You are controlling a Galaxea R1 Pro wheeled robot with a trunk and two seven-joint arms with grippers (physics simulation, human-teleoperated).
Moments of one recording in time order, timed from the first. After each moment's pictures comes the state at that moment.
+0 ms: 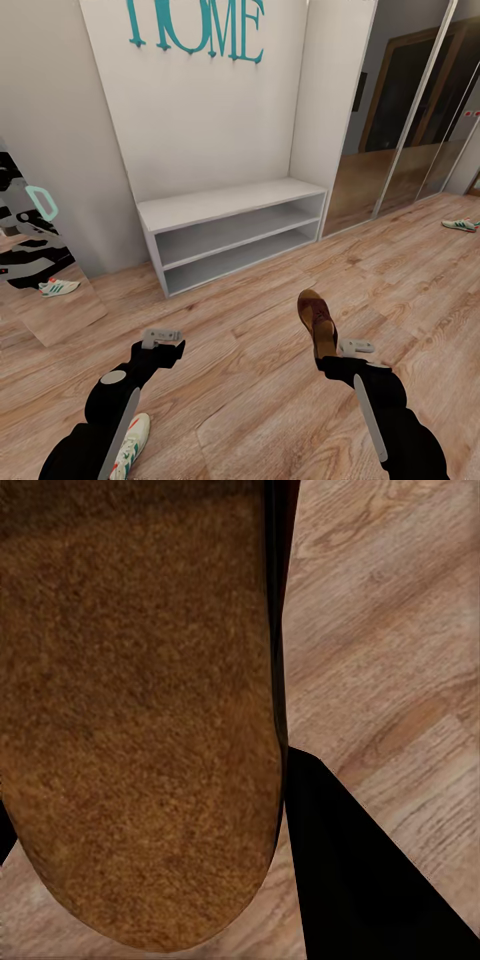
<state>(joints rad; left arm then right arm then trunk) -0.25 -0.01 -0.08 -1.62 -0.01 0.68 0.00 -0.32 0.01 -0.09 -1.49 0.01 0.93 -0.01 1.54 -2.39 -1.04</state>
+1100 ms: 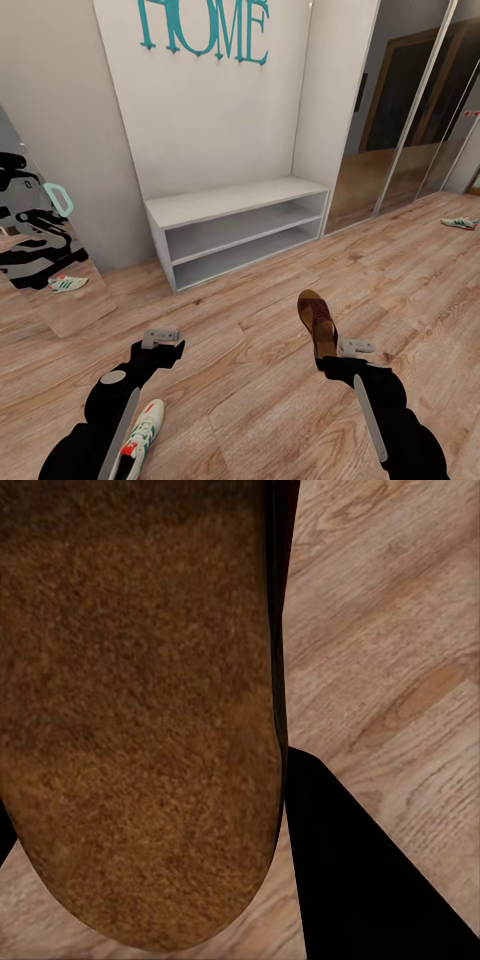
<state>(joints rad) -0.25 -0.01 -0.08 -1.62 -0.01 0.69 0.00 -0.32 0.01 -0.09 -1.49 0.01 0.93 -0.01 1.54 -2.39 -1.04</state>
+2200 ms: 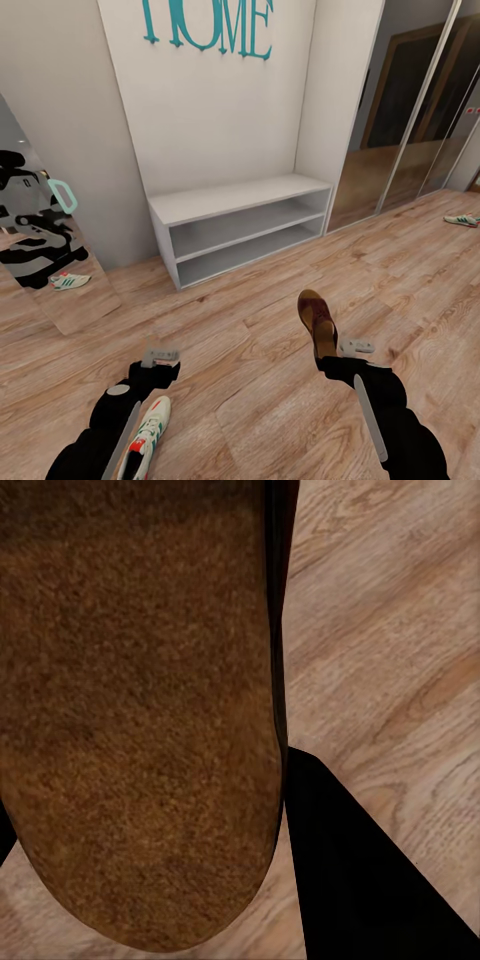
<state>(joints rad) -0.25 0.03 -0.07 -1.40 -0.01 0.61 0.00 -0.32 0.01 -0.09 -1.49 0.01 0.93 -0.01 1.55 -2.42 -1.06</state>
